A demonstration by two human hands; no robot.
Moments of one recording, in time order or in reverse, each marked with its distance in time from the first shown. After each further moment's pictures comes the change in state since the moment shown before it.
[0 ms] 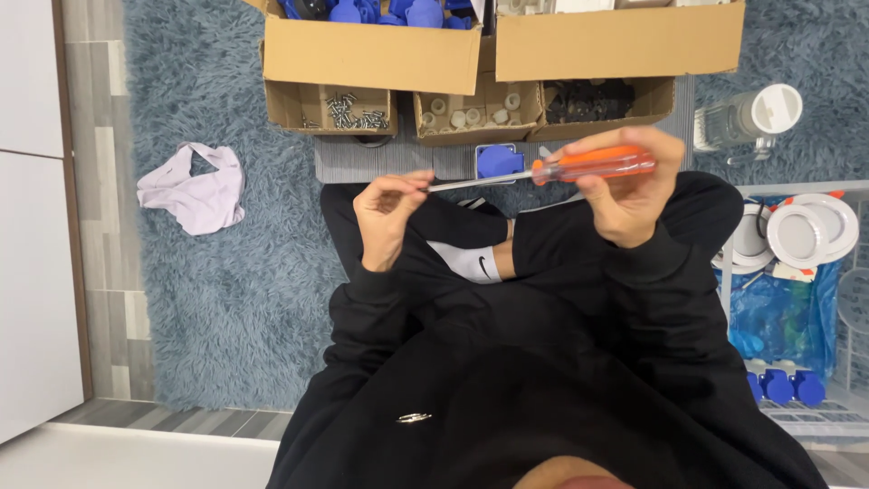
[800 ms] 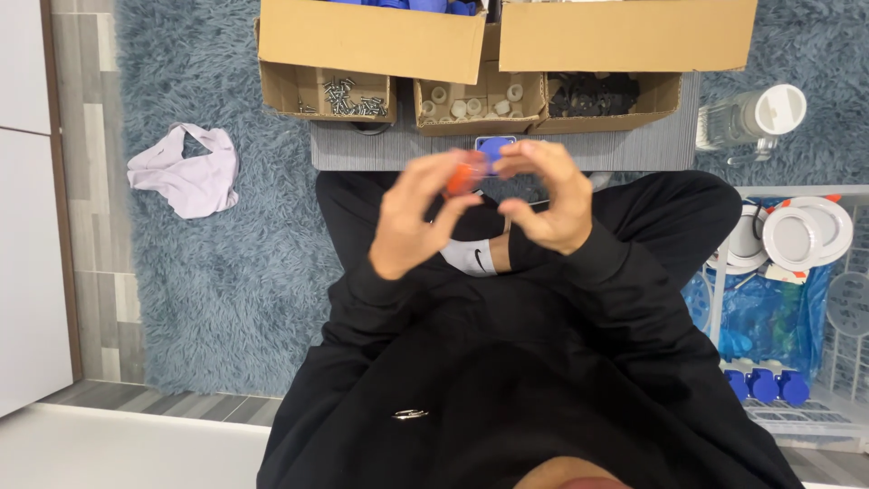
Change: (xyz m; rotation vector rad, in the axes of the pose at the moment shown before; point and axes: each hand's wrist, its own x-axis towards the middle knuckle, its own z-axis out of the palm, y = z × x) left_hand 0.020 0.074 0.066 0.630 -0.268 0.484; right_hand -0.032 0.037 0.036 -0.149 -0.074 0.041
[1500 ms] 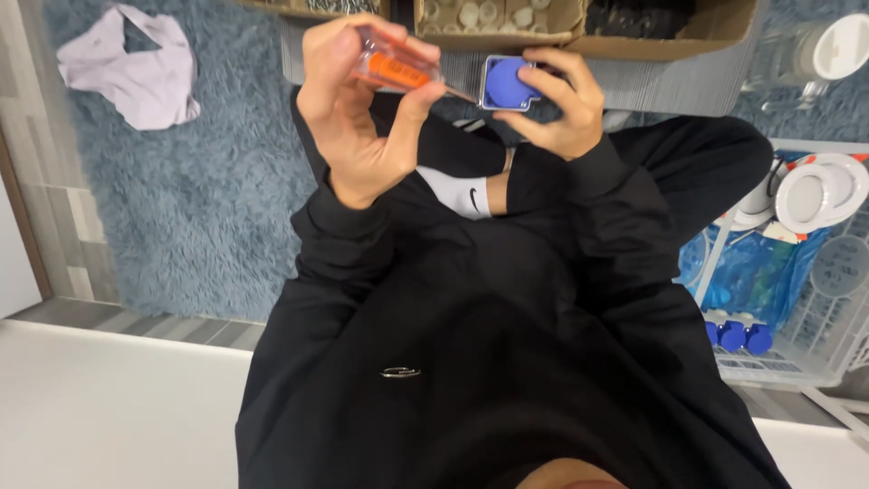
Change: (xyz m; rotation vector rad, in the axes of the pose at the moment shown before) left_hand 0.031 0.003 -0.024 -0.300 0.145 -0.047; right_hand -0.035 0.080 -0.028 -0.395 -0.190 -0.039
